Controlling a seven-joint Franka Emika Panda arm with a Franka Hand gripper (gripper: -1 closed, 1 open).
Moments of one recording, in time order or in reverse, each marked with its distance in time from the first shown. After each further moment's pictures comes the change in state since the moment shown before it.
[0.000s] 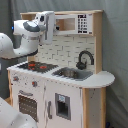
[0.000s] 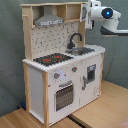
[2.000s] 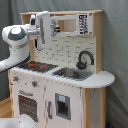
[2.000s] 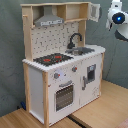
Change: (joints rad) arm 0.058 -0.429 -0.158 -0.272 0.010 -0.248 0.005
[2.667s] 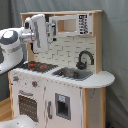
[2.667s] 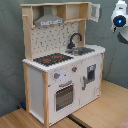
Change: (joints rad) arm 0.046 -0.101 0.012 -0.048 0.000 -0.173 0.000
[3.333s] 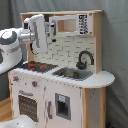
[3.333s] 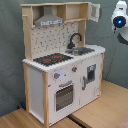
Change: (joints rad) arm 0.006 -0.009 0.007 -0.001 0.000 -0.025 0.000
